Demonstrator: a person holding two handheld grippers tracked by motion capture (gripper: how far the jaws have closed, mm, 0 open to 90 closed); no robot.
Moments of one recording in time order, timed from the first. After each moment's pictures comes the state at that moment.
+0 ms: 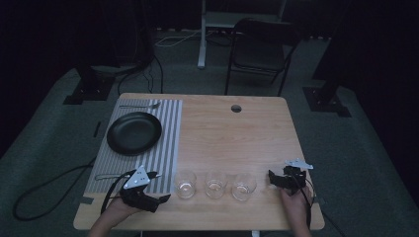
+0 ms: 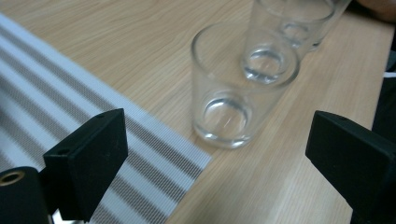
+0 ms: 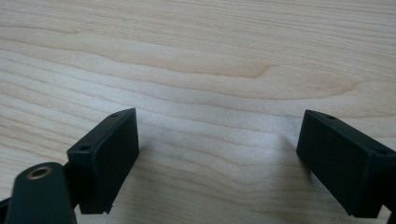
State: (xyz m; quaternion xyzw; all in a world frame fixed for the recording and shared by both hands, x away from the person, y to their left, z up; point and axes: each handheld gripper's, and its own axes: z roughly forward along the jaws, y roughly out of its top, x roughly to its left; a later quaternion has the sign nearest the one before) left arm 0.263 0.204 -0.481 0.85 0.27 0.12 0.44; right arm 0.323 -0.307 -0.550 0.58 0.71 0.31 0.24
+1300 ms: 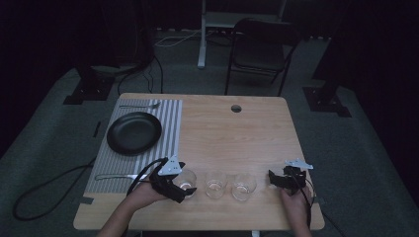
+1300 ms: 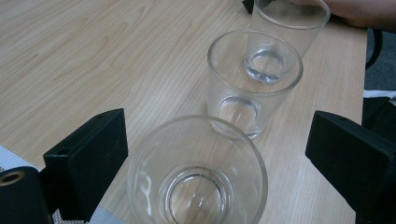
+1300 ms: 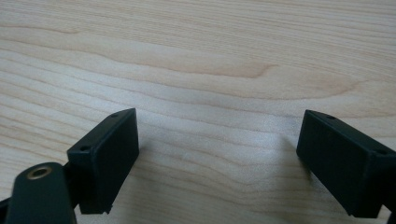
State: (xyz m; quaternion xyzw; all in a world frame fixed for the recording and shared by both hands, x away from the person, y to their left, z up) left arm 0.294 0.128 -0.458 0.88 0.20 0.10 0.41; right arm 0.323 -0.307 -0.550 0.58 0.71 0.31 0.24
